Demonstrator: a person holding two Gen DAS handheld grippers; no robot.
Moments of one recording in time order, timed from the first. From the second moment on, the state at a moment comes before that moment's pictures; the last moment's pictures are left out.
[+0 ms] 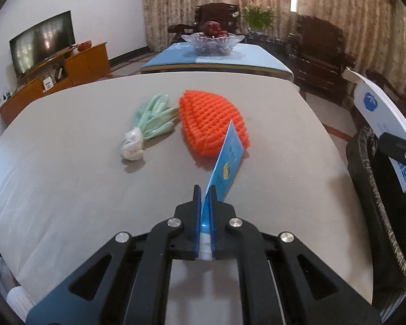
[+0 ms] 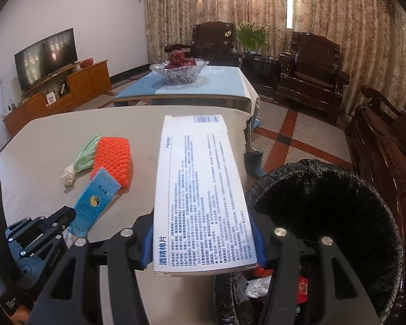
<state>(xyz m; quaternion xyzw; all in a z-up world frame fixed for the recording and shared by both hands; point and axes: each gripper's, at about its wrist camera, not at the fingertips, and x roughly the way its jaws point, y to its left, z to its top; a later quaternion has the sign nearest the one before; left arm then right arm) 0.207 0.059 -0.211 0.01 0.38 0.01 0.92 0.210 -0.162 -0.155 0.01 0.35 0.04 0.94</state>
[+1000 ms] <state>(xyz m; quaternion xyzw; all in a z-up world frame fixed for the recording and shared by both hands) 0.199 0.039 -0.167 -0.01 0.35 -0.01 0.94 0.201 -0.176 -0.138 0.02 0.34 0.03 0.94</state>
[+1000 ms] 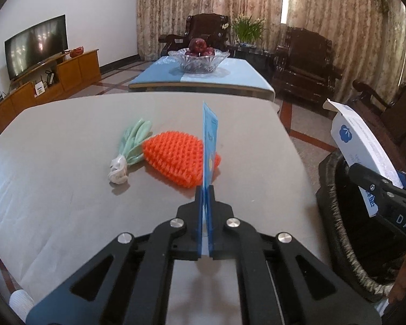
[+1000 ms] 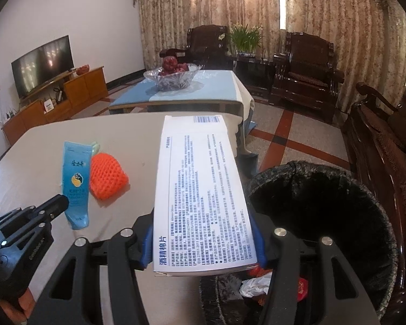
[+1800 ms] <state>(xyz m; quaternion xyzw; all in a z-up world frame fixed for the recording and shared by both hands) 0.167 -0.051 -0.096 0.01 0.29 -0.11 0.95 0.142 -0.265 -0.080 0.06 0.28 -0.03 0.96</state>
